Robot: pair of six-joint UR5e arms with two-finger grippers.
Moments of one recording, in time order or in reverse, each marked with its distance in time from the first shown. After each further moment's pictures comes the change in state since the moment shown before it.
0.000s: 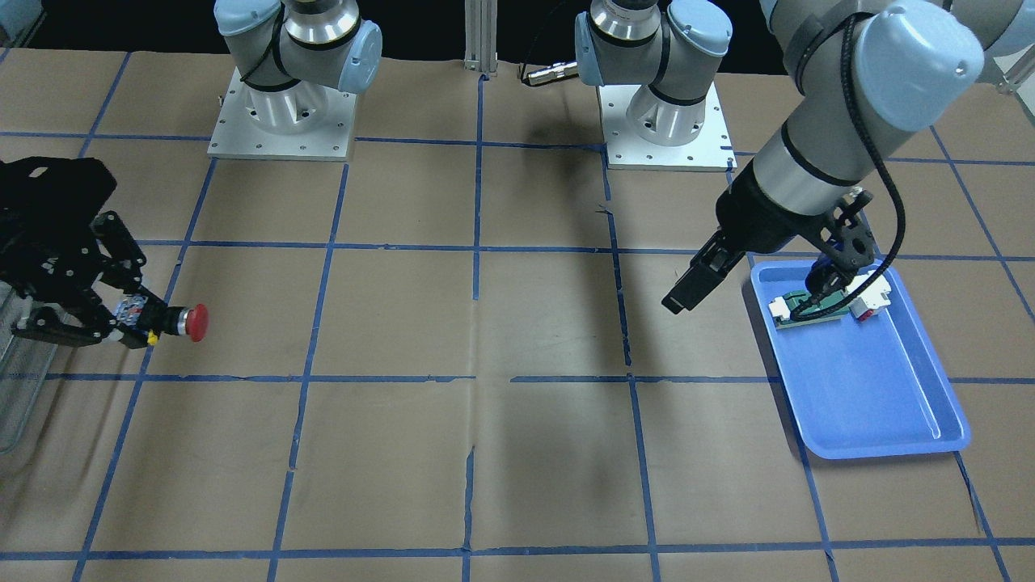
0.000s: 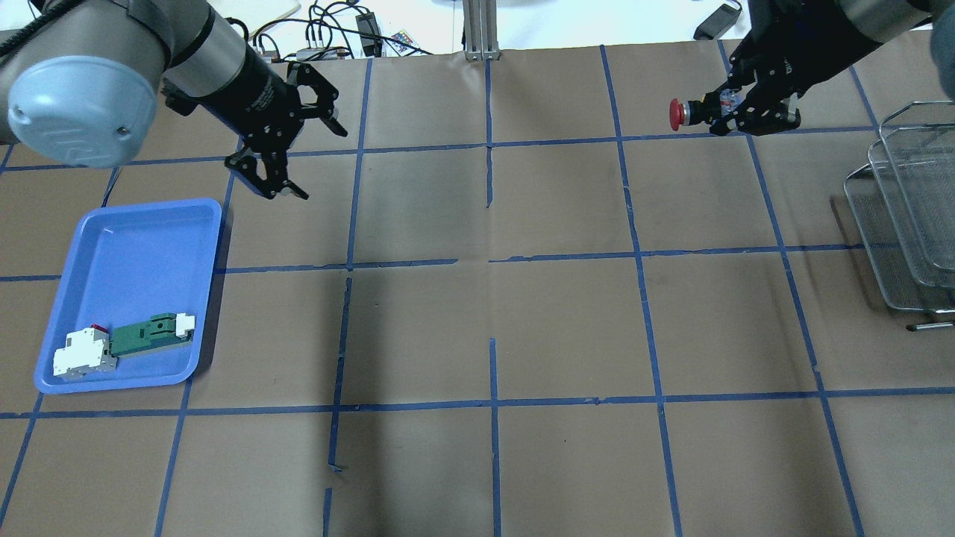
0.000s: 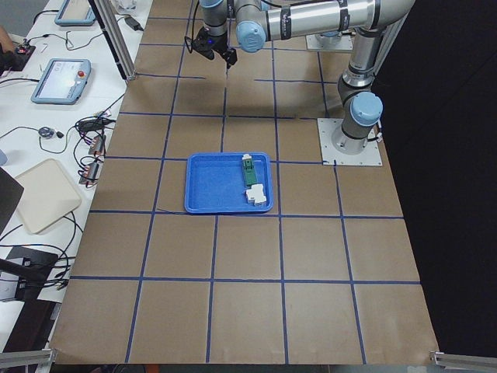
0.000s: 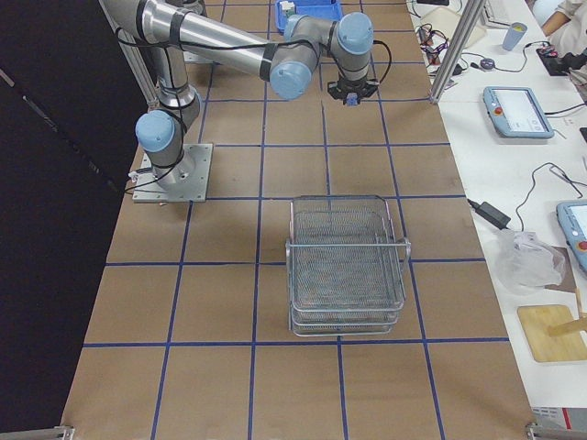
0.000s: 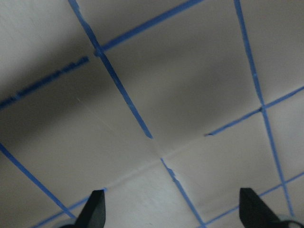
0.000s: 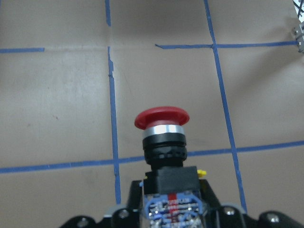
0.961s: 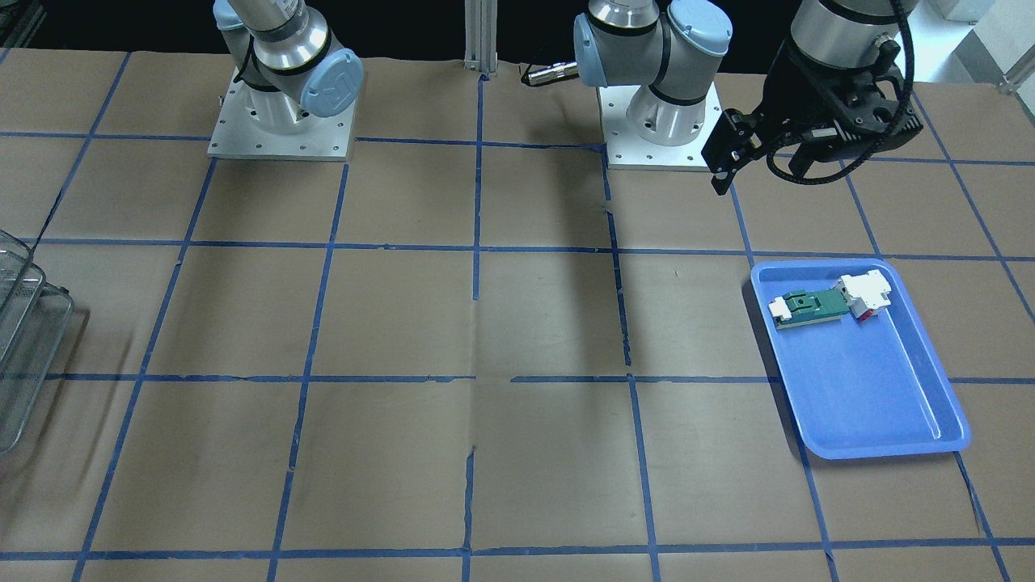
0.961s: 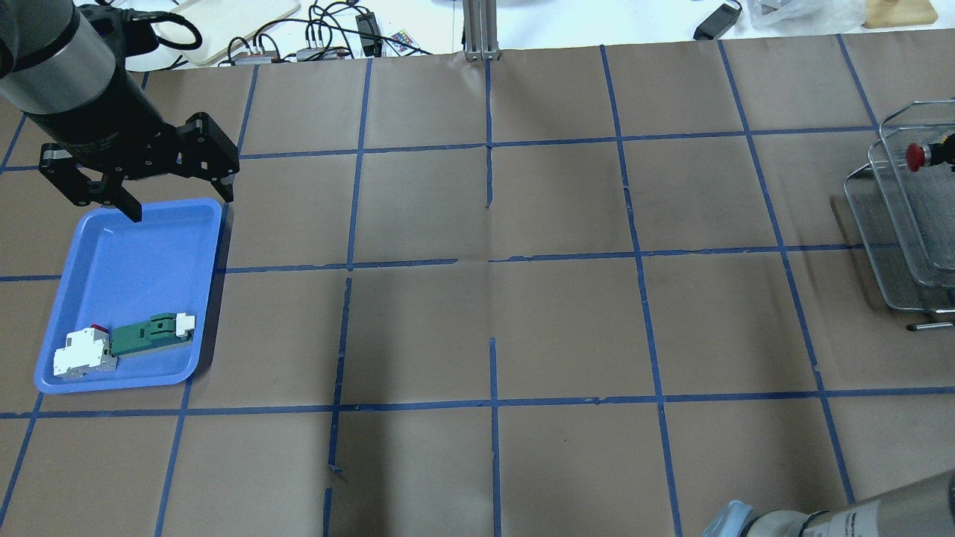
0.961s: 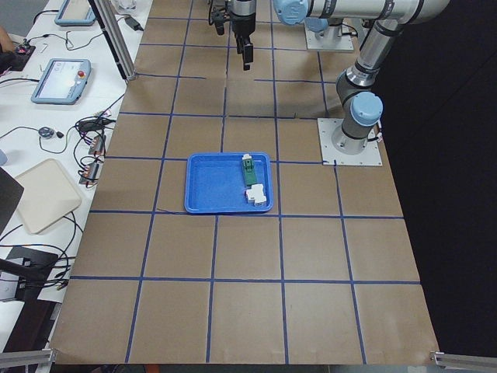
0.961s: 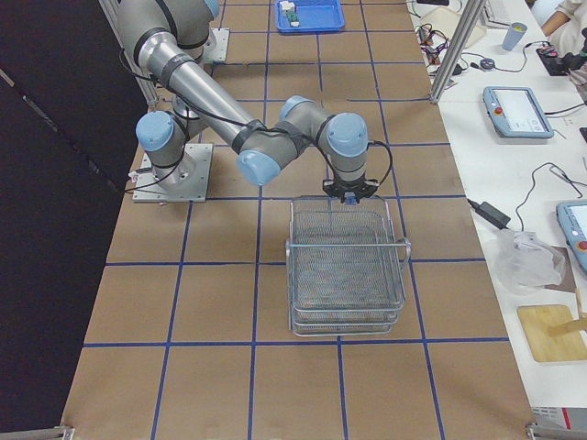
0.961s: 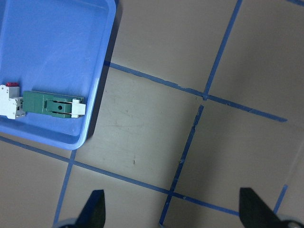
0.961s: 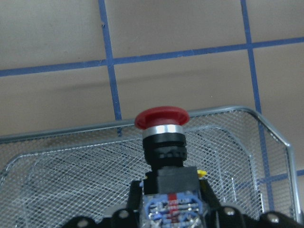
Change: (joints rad) left arm -0.005 0.197 -0.020 -0.162 0.222 0.532; right arm -0.367 0.124 -0.015 -0.132 -0.194 -0.279
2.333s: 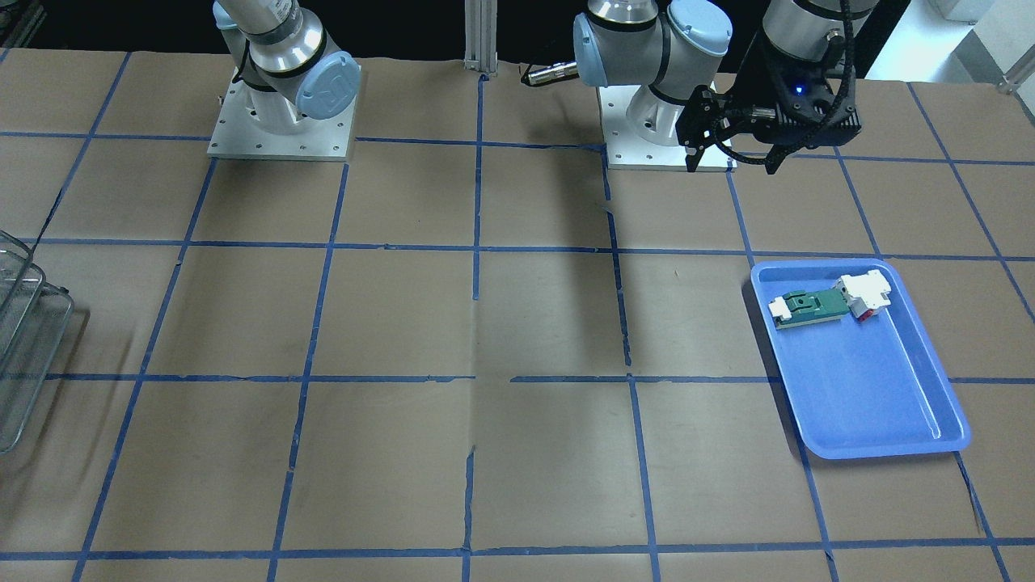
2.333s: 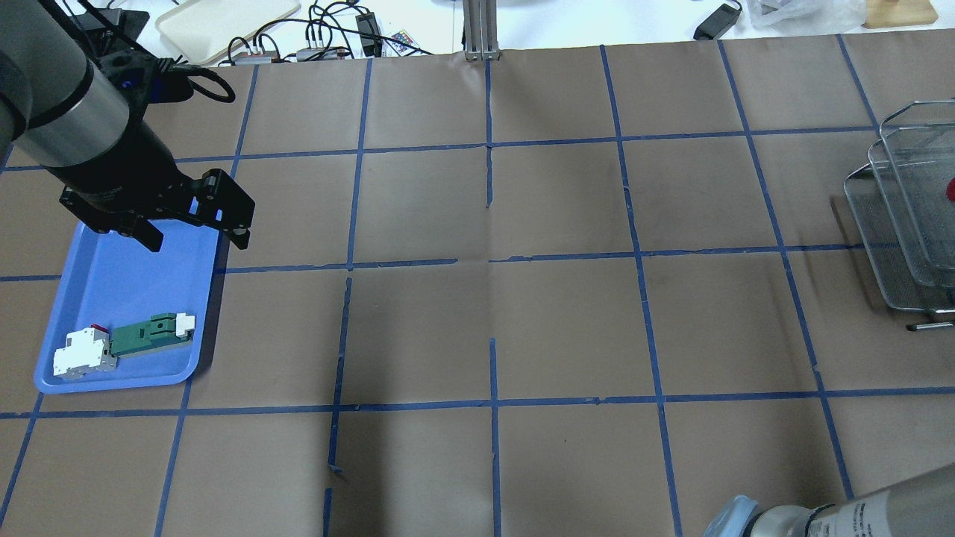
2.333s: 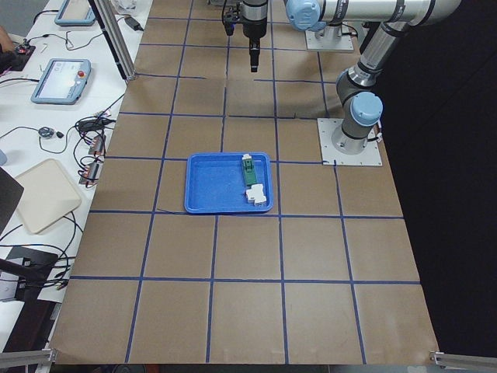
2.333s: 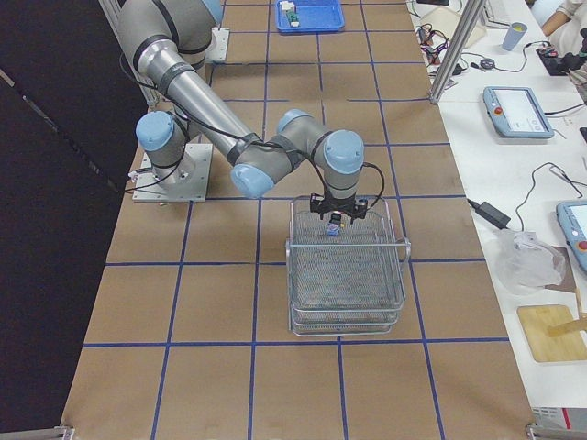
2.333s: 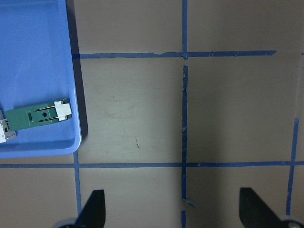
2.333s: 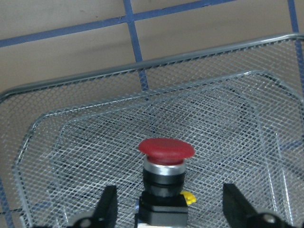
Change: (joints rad) left arm -0.001 0.064 -0.100 0.012 -0.051 0.223; right arm -0.028 0.006 0.006 0.008 -0.115 0.060
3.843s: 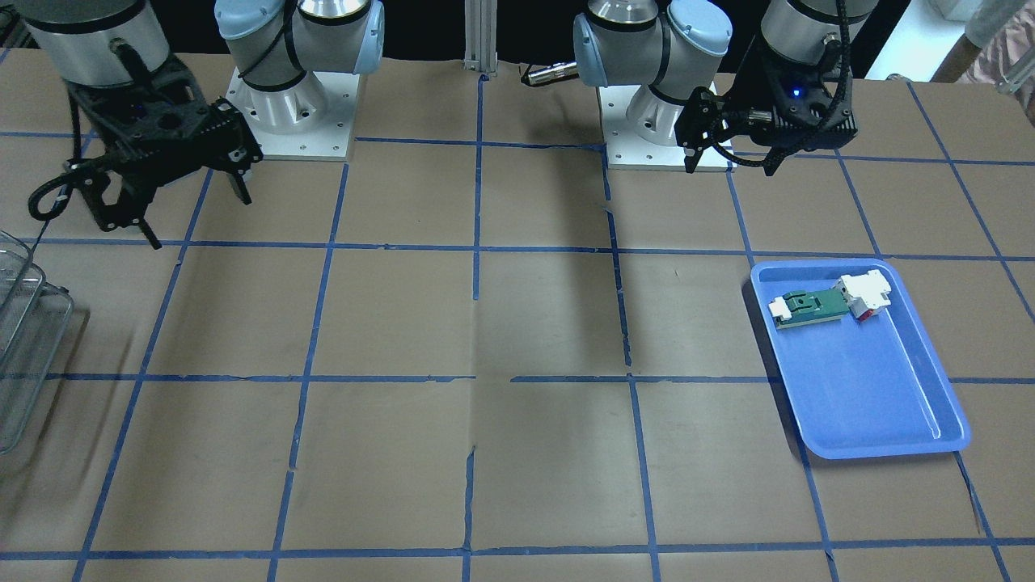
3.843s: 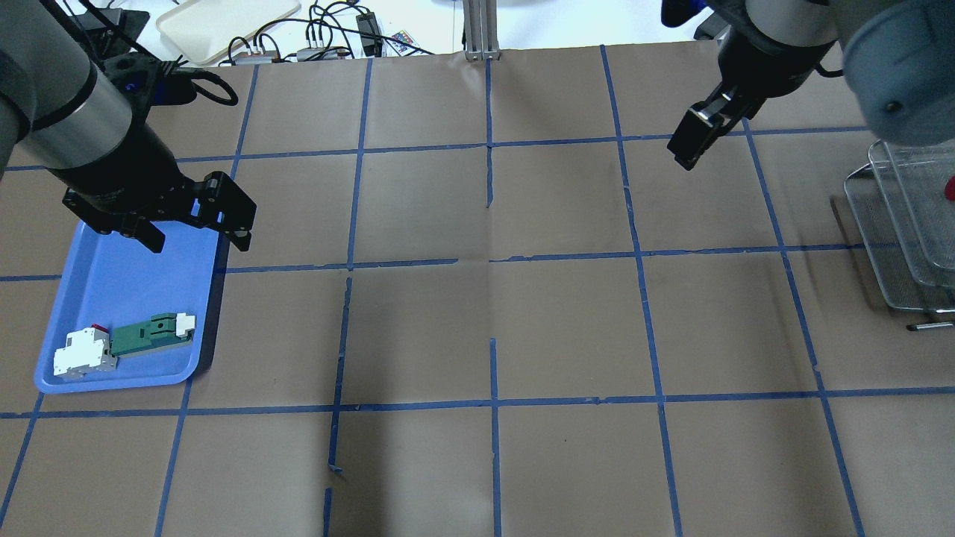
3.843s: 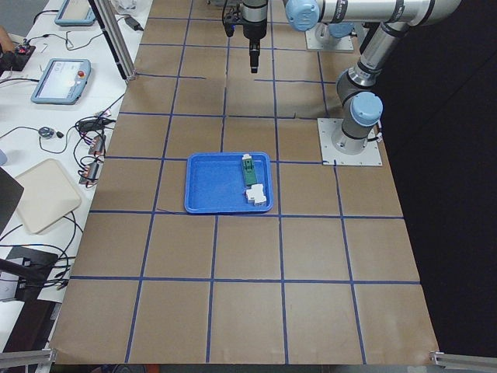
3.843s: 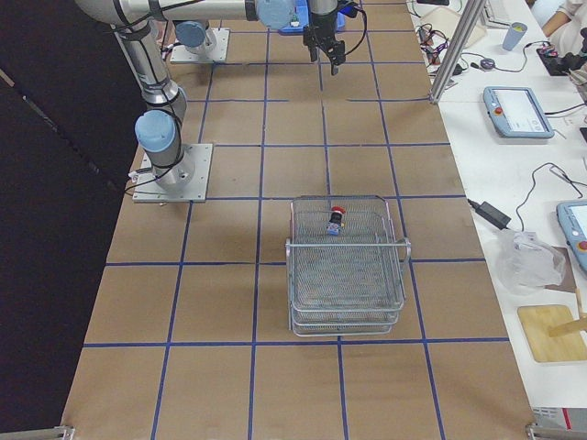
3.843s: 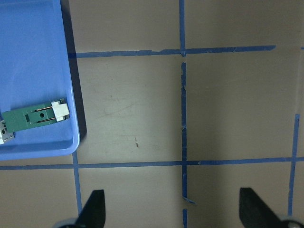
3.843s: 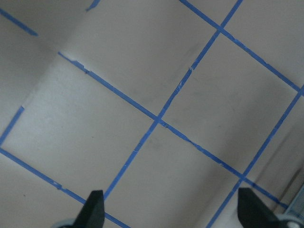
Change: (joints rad) left arm 0.000 -0.001 -0.003 0.002 0.000 0.009; right arm 0.782 -0.287 -0.007 0.204 -0.106 1.569
